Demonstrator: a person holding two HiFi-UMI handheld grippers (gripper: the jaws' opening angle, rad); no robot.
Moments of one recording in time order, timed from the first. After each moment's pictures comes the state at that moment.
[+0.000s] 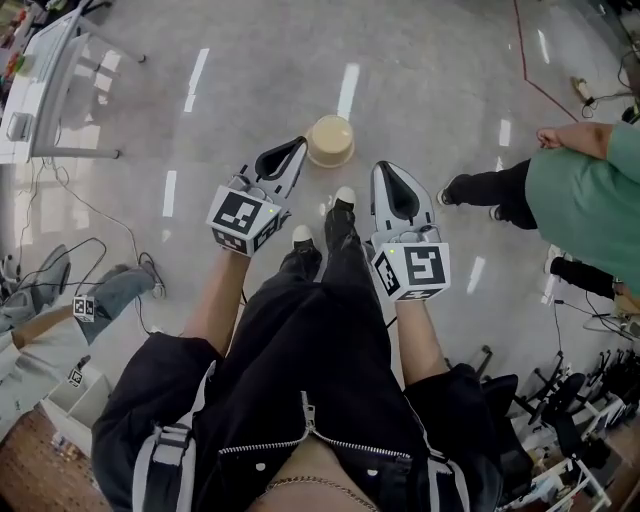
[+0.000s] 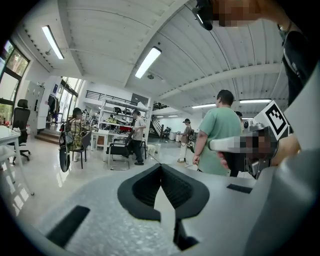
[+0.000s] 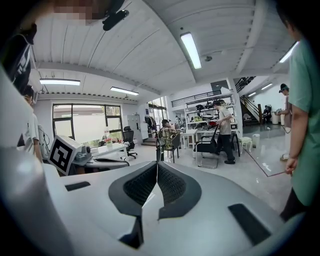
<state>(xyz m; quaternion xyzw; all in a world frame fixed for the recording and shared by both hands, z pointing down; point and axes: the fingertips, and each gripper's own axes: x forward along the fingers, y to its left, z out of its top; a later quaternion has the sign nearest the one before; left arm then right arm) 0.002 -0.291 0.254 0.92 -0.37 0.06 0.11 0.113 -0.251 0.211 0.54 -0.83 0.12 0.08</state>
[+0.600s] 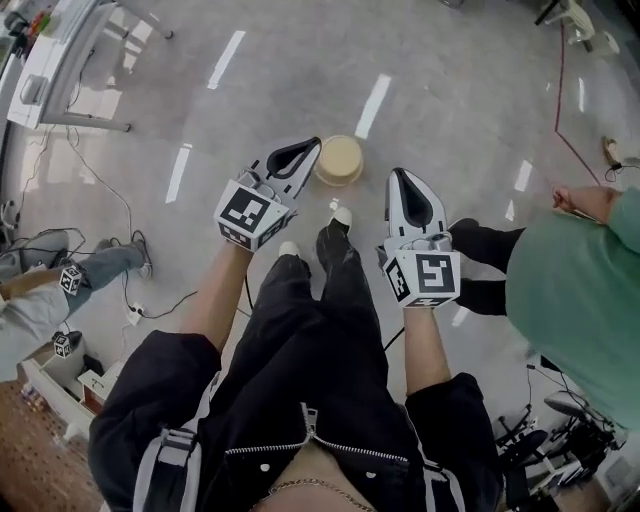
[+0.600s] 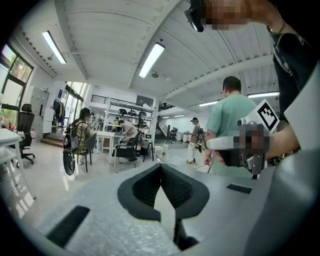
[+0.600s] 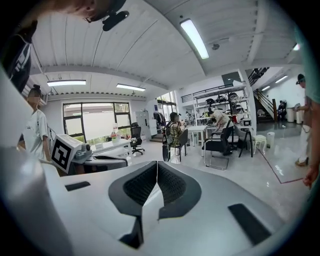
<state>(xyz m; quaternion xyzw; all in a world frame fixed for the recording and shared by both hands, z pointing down) 0.041 -0.405 0.286 0.91 -0.41 0.06 0.09 0.161 -0.384 0.247 0.48 -0.86 0.13 0.10</state>
